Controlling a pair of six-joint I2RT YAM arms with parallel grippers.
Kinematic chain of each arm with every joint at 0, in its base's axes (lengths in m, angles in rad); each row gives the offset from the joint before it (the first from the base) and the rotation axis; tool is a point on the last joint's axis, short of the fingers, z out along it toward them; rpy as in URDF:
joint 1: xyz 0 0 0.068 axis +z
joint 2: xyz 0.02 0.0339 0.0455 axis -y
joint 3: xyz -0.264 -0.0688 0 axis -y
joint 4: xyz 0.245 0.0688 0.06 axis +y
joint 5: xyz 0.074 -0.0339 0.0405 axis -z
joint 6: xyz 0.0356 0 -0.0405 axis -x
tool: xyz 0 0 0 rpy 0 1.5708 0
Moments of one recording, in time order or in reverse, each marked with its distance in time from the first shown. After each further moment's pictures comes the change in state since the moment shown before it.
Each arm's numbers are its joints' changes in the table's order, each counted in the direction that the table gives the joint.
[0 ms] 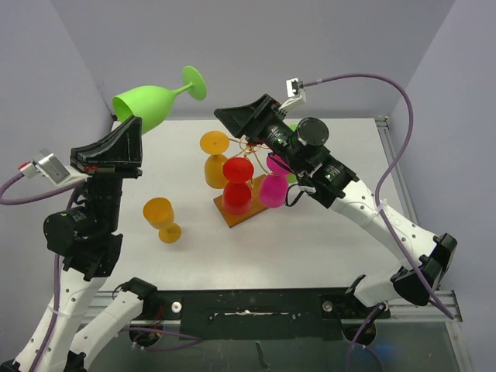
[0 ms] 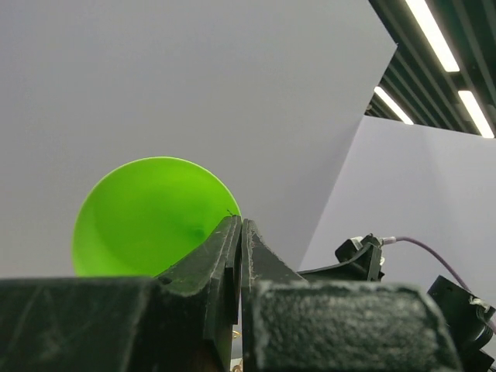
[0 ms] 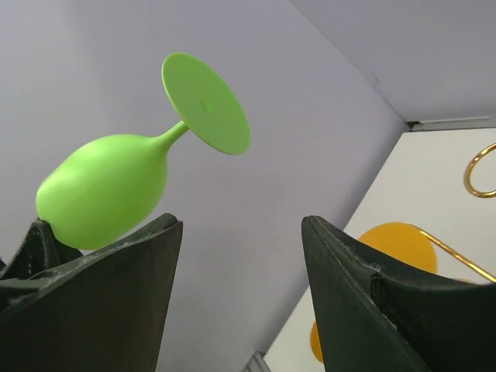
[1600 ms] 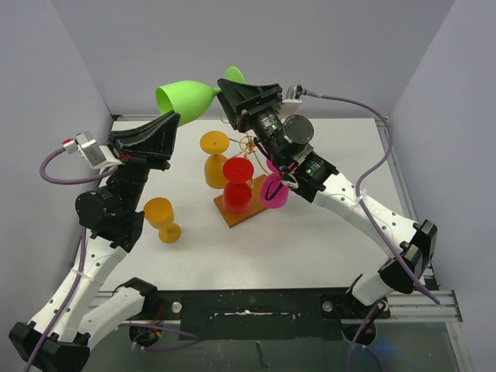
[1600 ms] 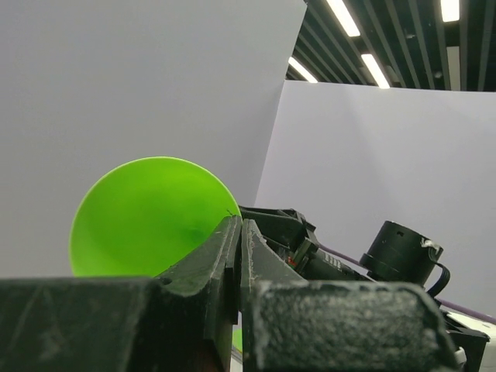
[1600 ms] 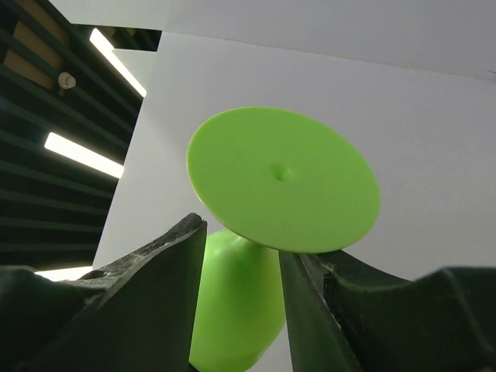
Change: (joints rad) left arm 0.000 -0.203 -0.059 -0.353 0.269 0.078; right arm 0.045 -0.116 0.063 -0.180 0.272 -0.594
